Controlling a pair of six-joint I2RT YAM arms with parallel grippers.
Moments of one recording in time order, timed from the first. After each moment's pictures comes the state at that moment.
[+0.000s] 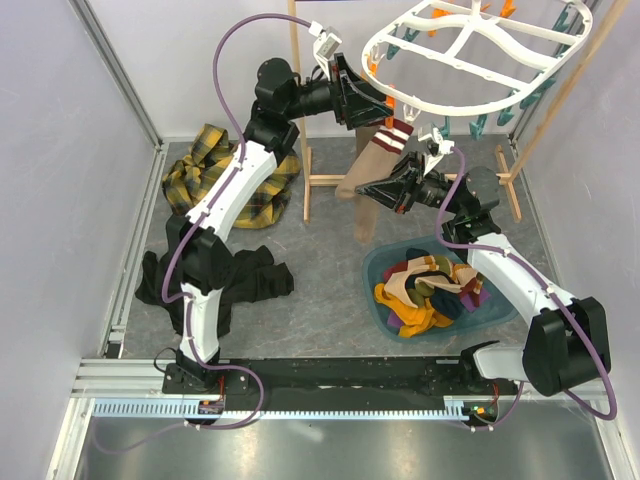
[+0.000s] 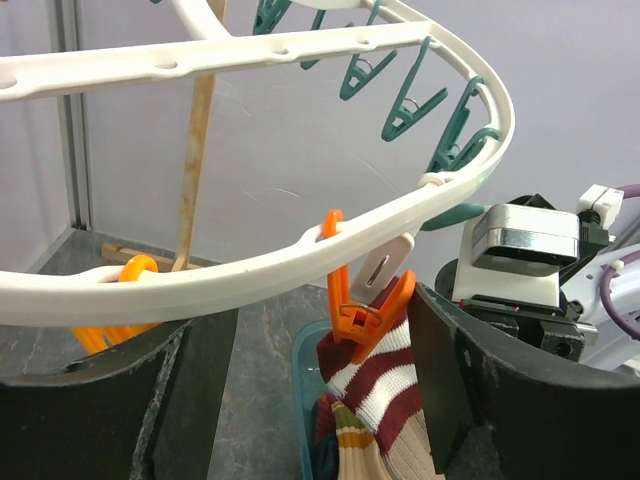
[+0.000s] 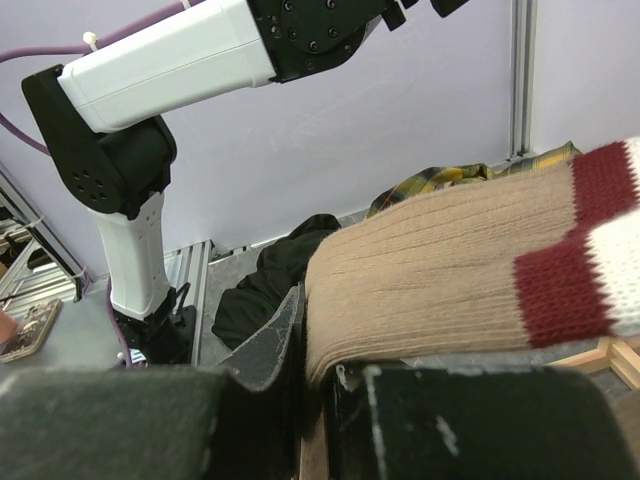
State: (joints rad) left arm -0.50 2.07 2.19 0.26 0.95 -0.57; right arm 0.30 1.31 0.92 0.79 -1.00 0.58
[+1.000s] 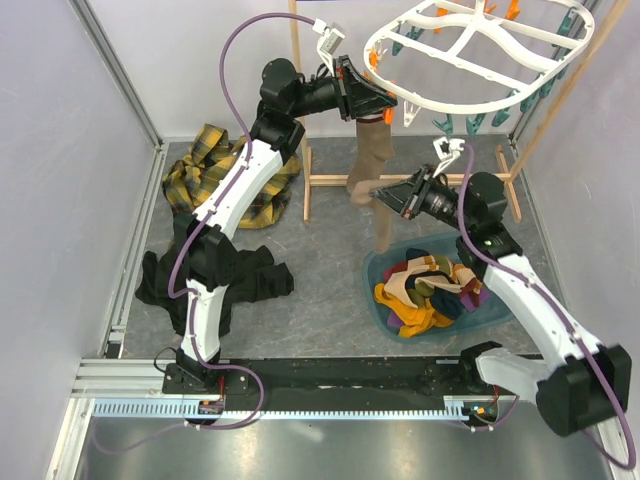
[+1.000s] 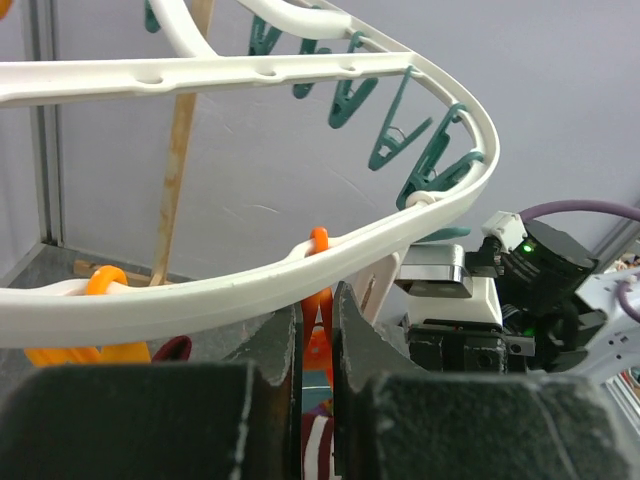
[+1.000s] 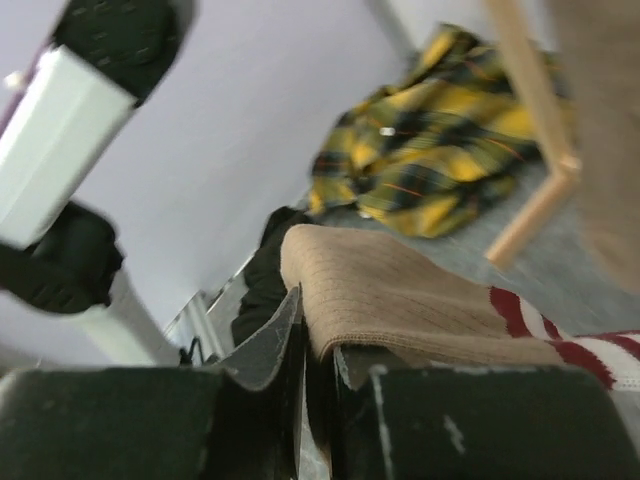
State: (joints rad) left arm -0.51 2.13 2.26 0.32 0.95 -0.68; right arm 0.30 1.12 0.90 0.29 -0.67 0.67
